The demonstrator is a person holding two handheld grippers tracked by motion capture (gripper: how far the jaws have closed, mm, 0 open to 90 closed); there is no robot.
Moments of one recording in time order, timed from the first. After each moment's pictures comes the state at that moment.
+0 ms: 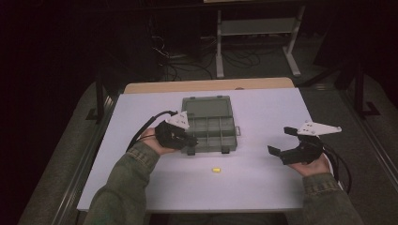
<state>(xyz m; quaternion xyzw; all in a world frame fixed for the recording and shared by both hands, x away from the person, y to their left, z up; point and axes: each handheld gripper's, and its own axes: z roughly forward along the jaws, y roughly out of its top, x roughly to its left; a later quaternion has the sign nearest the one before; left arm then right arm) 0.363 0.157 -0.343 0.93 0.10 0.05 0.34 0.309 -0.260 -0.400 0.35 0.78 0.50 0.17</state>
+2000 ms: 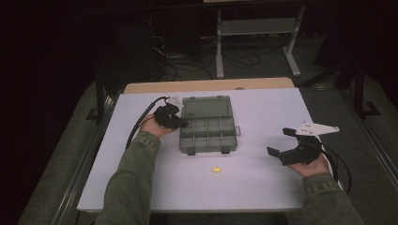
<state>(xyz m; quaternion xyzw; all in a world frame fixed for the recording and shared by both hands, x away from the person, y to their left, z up) 0.456 0.180 -0.397 0.92 0.23 0.07 0.31 0.310 -0.258 -0.403 0.35 0.78 0.49 0.16</state>
